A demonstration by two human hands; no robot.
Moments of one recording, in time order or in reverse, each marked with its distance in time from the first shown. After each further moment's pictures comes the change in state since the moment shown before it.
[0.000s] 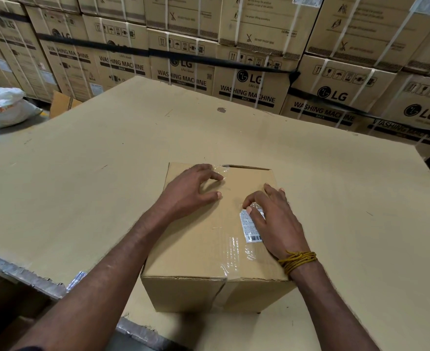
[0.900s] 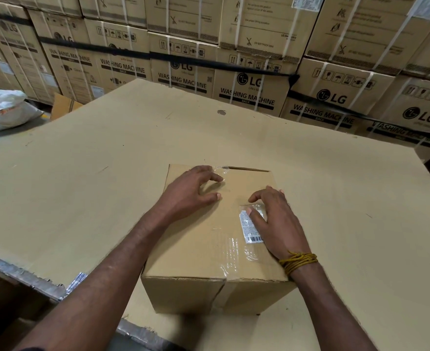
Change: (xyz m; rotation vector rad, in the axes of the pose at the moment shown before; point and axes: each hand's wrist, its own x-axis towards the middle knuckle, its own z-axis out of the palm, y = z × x) left_hand -0.001 0.000 -0.001 -0.023 0.004 -0.006; right_hand 0.001 0.009 0.003 0.066 0.103 -0.075
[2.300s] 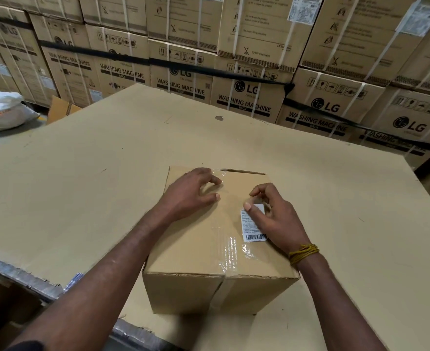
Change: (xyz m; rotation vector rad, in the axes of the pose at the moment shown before) left_hand 0.000 0.000 0.001 0.050 -0.004 0.024; right_hand 0.007 0.007 -0.013 0.235 -0.017 -0.082
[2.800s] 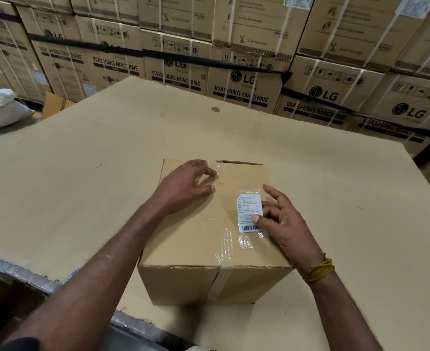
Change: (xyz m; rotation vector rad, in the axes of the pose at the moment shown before) left_hand 0.000 -0.002 0.002 -0.016 0.005 -0.008; right_hand -0.038 0.003 -0.007 0.395 -0.069 0.217
